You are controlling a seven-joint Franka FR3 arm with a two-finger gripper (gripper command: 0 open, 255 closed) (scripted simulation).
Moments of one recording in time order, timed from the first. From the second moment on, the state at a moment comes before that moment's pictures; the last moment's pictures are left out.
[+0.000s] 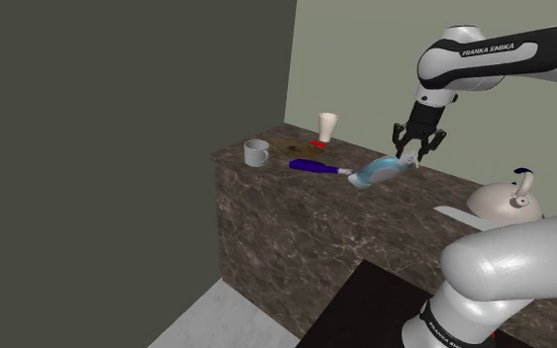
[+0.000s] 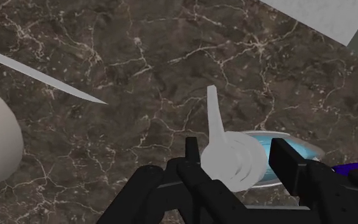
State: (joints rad) arm -0.52 -0.60 -0.23 -2.42 -0.13 1.83 0.34
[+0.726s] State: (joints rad) arm -0.59 -0.62 -0.37 -2.43 -0.22 1.86 0.18
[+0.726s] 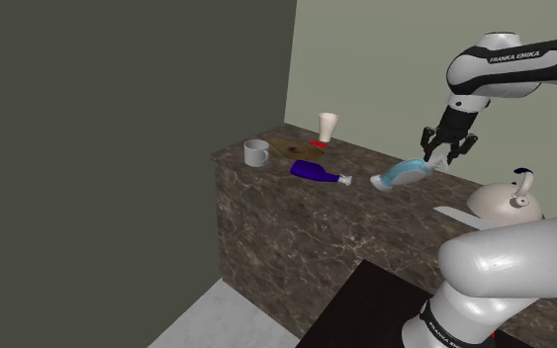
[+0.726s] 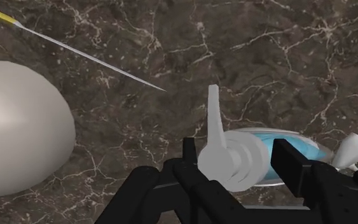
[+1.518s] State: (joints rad) arm -0.60 -0.62 -0.42 -2.46 -0.25 2.08 0.17
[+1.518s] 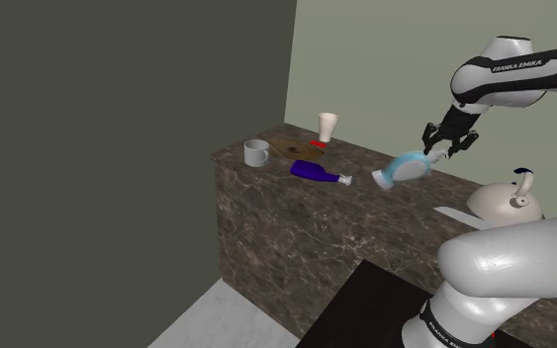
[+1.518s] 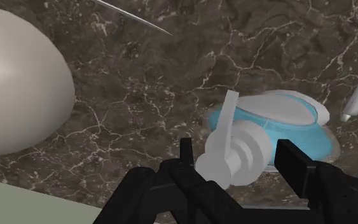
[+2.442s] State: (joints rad) arm -0.64 -0.82 -0.56 -2.60 -0.08 2.15 0.18
